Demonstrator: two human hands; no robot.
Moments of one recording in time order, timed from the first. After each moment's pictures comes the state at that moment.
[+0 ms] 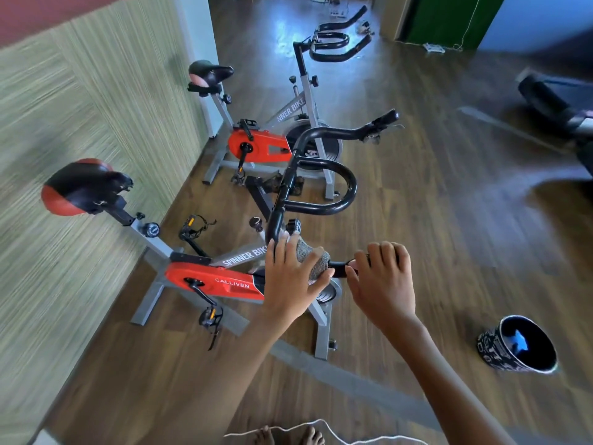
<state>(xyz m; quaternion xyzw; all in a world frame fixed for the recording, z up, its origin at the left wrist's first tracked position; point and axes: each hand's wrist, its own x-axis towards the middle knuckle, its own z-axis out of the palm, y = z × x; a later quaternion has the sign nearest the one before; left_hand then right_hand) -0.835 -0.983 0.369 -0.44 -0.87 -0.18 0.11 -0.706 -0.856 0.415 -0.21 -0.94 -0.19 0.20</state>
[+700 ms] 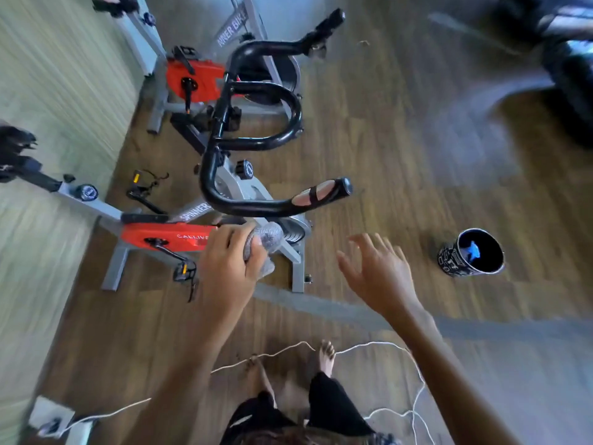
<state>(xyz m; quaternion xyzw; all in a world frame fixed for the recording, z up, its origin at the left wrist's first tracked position) -0.778 -1.021 0.385 -0.40 -0.82 -0.38 0.13 -0.608 -0.859 0.407 -0.36 -0.92 0.13 0.06</state>
